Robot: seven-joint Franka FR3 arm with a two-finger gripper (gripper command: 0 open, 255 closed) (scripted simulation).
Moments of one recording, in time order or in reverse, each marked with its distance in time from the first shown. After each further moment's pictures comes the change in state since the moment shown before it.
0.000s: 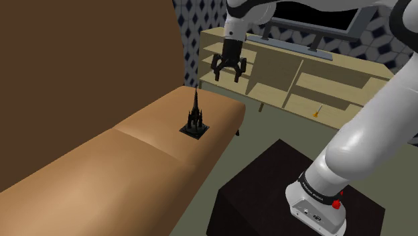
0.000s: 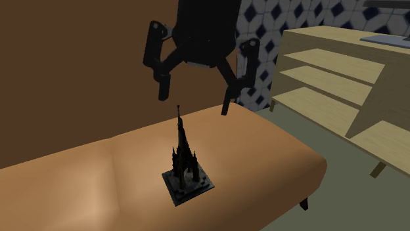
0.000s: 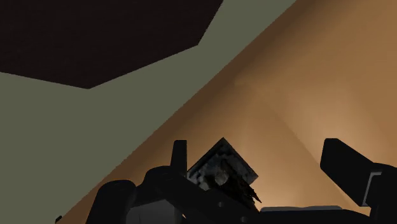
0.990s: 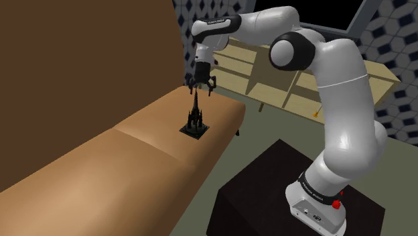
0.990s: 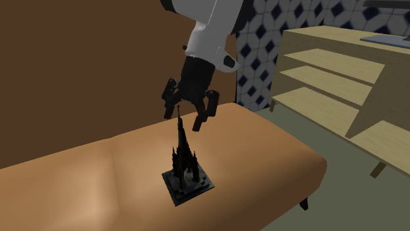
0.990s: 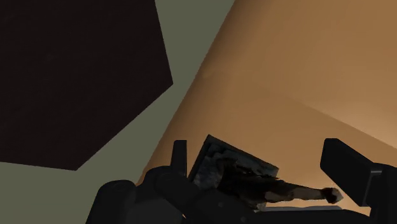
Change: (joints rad) arm -0.042 0.783 -0.006 0.744 0.179 -0.246 0.344
